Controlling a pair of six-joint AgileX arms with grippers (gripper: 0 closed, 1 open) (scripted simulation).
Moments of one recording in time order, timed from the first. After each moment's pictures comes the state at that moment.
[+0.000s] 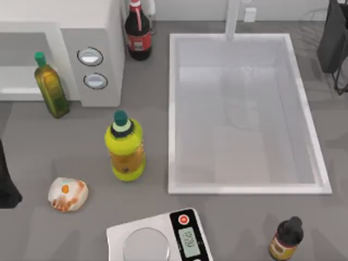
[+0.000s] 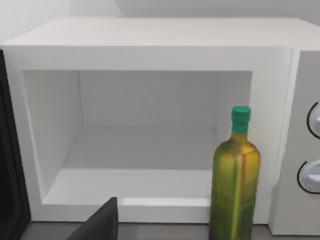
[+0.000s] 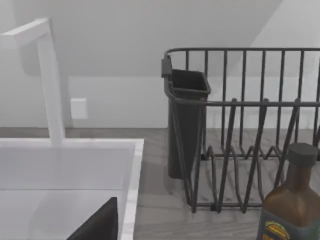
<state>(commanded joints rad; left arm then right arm) 0.00 0.00 0.00 0.00 0.00 0.00 0.00 0.00 0.00 0.00 0.00 0.00</state>
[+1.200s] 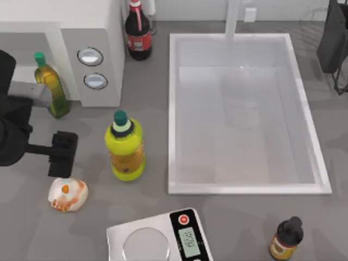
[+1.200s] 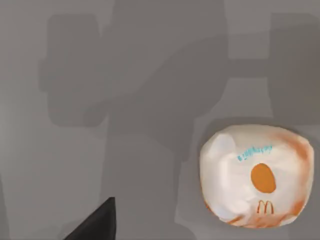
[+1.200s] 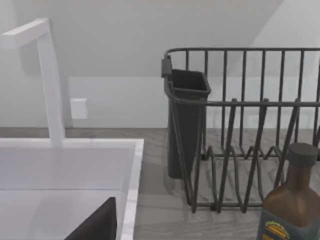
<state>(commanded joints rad) -0.23 1.28 0.84 -0.72 0.00 -0.04 0.00 0.00 0.00 0.00 0.00 0.00</state>
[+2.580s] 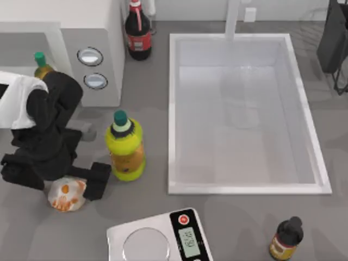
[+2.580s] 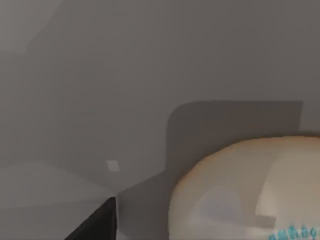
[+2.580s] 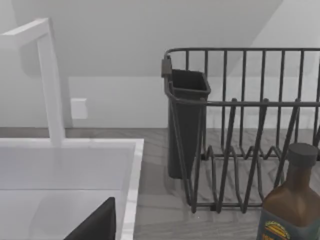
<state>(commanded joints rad) -0.30 1.86 0.94 -0.65 0.00 -0.06 0.00 0.00 0.00 0.00 0.00 0.00</state>
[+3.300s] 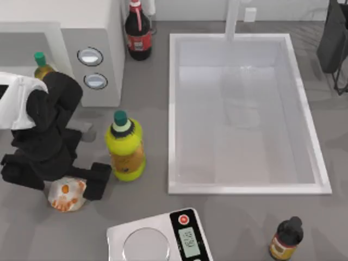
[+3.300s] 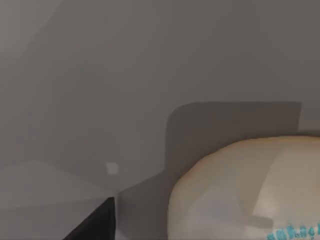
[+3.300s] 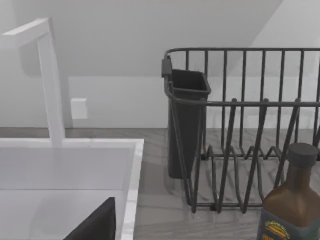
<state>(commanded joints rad) -0.30 1.87 0.93 -0.64 0.00 -0.06 0.00 0.00 0.00 0.00 0.00 0.00</state>
